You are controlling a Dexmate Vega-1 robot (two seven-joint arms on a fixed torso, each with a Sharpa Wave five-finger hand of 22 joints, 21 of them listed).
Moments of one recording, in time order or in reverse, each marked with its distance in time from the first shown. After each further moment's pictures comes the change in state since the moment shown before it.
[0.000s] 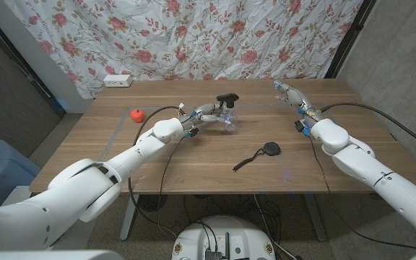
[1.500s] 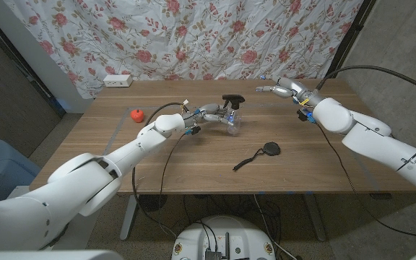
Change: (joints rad) left arm -0.032 0.012 0.029 -0.039 0.016 0.064 -0.071; left_hand -0.009 0.009 -0.032 -0.001 0.003 0.000 0.000 0.017 0.000 0.011 0.011 0.008 0.030 0.009 -0.005 0.015 0.005 0.000 0.000 0.000 0.000; right arm 0.052 -0.215 -0.042 -0.347 -0.337 -0.319 0.103; right_hand 0.198 -0.064 0.055 -0.045 -0.013 -0.019 -0.033 0.026 0.015 -0.140 0.018 -0.012 0.002 -0.088 0.078 -0.020 -0.028 -0.066 0.052 -0.004 0.000
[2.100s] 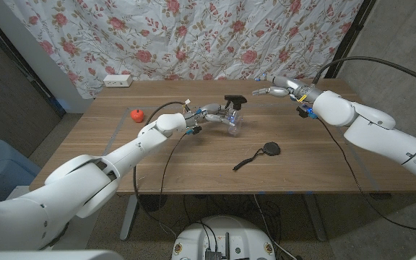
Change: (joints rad) left arm 0.007 0.016 0.010 -0.053 0.027 0.027 0.022; left_hand 0.000 0.000 -0.009 -0.002 -0.001 0.000 0.000 0.007 0.000 0.003 -0.003 -0.001 0.007 0.000 0.000 0.008 0.000 0.000 0.000 0.000 0.000; right arm 0.047 -0.036 -0.024 -0.070 -0.056 -0.052 0.127; right_hand 0.086 -0.057 0.013 0.002 0.013 0.028 0.022 0.028 0.014 -0.052 0.019 0.000 0.000 -0.019 0.056 0.000 0.000 -0.011 0.025 0.000 0.000
